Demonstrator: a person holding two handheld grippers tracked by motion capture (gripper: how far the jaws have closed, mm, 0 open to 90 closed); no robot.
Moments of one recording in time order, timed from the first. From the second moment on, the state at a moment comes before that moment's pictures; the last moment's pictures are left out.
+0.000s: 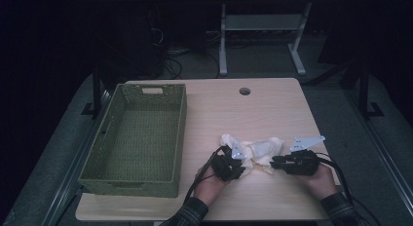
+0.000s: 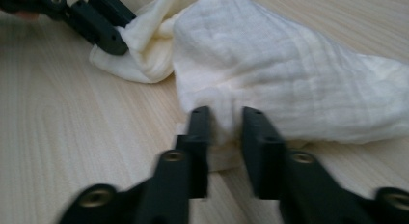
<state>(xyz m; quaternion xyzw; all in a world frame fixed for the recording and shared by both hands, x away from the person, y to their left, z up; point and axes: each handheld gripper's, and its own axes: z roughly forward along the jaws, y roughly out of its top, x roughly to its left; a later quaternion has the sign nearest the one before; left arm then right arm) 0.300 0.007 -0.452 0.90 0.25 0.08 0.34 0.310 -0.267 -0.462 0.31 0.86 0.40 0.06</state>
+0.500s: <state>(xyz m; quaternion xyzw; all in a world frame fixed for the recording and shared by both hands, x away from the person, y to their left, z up) 0.309 0.037 -0.405 0.86 0.28 0.10 0.42 0.318 -0.296 -0.428 0.31 0.84 0.43 0.12</state>
